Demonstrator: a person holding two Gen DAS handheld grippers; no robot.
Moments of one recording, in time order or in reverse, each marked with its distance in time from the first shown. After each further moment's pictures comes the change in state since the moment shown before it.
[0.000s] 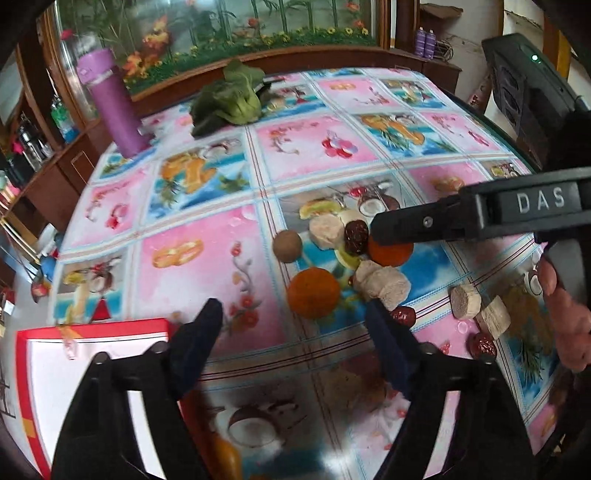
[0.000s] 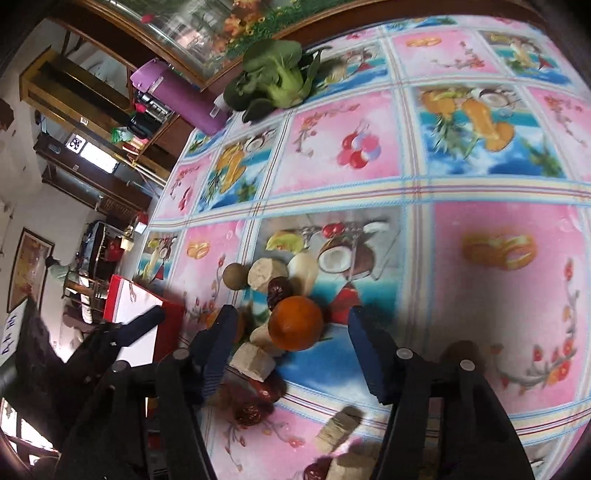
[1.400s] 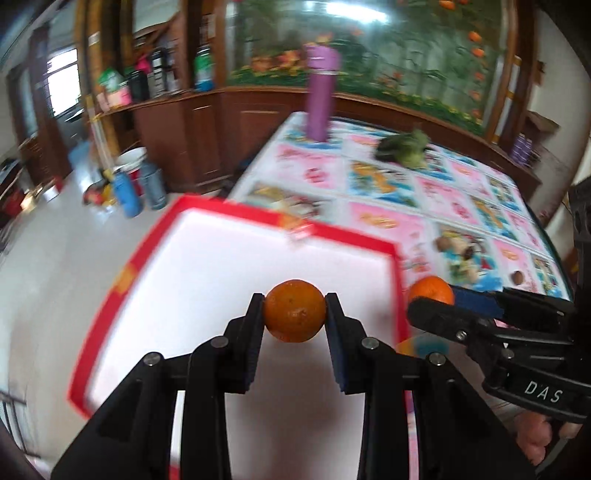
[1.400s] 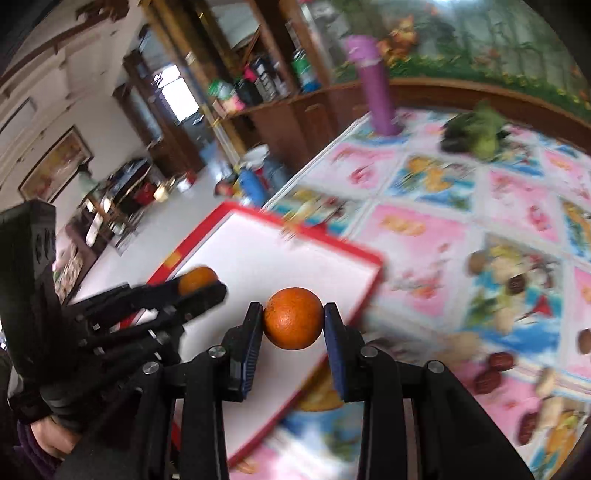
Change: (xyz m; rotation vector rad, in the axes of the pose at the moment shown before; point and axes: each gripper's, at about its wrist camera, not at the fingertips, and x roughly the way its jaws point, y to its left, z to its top) left arm -0.131 0.148 -0.133 -0.460 -0.151 0.200; right arm 0.037 0.200 -0.100 -0.461 -0.088 0.051
